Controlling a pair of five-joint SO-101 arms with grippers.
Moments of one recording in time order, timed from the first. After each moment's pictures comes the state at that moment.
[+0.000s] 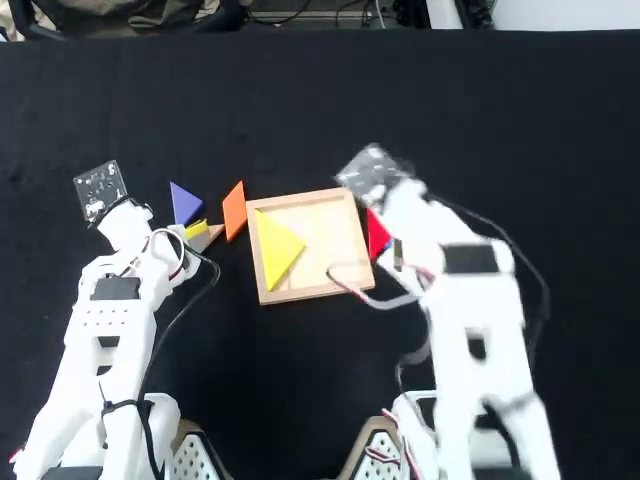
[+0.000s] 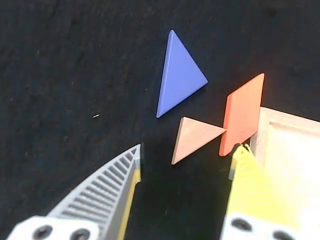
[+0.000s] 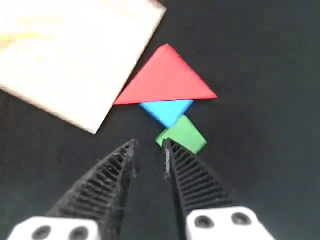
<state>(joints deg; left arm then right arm) -7.7 -37.4 67.4 30.2 20.5 -2.8 -34.8 45.5 62.3 47.6</state>
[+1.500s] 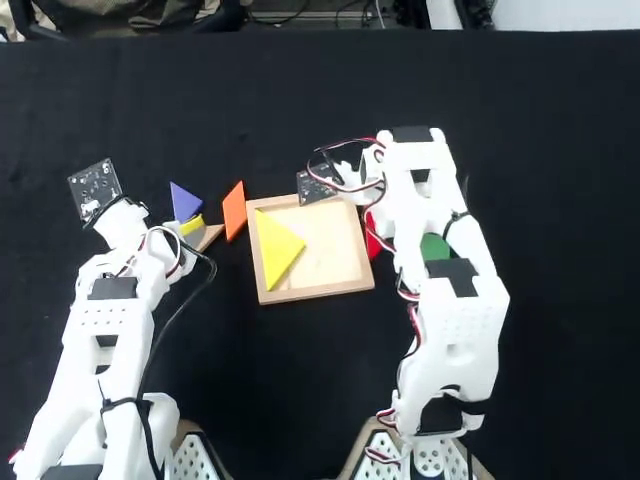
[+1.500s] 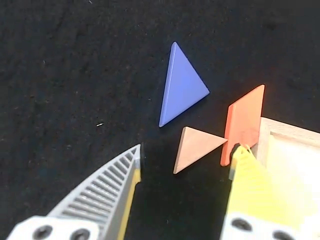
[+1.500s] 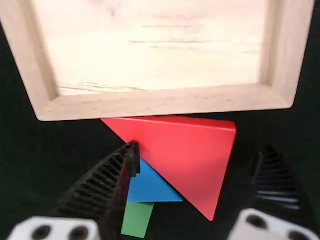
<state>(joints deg) -8.8 -36.9 67.4 28.0 20.5 -4.9 31.0 -6.8 77.0 91.7</state>
